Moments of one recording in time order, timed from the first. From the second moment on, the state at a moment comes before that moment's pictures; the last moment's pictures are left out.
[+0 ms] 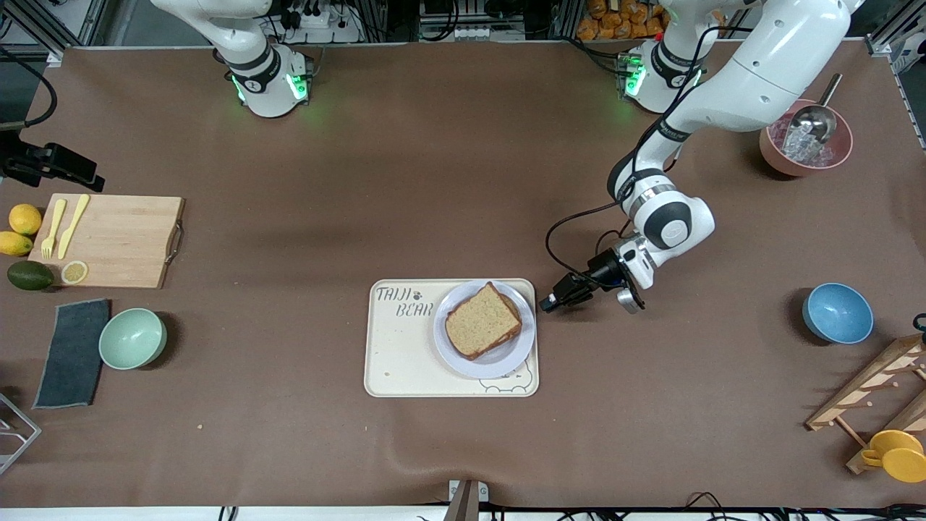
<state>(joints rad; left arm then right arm) 0.05 0.62 -0.45 -1.99 -1.93 2.54 1.24 -0.09 0.02 0.03 -1.52 -0.01 1.44 0.03</state>
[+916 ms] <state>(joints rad) 0.06 0.44 -0.43 -1.98 -1.32 2.55 0.65 -0.09 0.02 0.03 -1.52 -0.01 1.43 0.03</state>
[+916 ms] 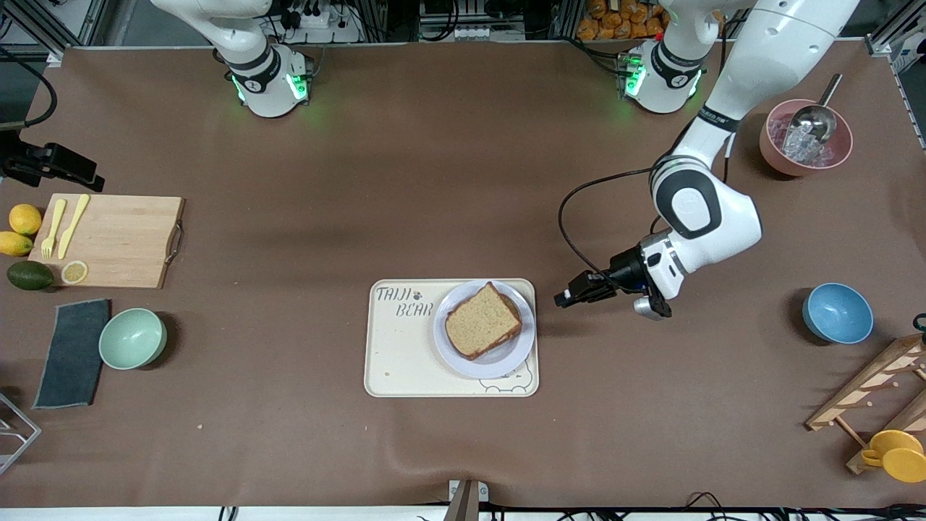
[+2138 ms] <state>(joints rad) 0.17 0.35 -0.37 -1.64 -0.22 1.94 0.19 -0.09 0.02 0.02 -1.52 -0.01 1.43 0.03</state>
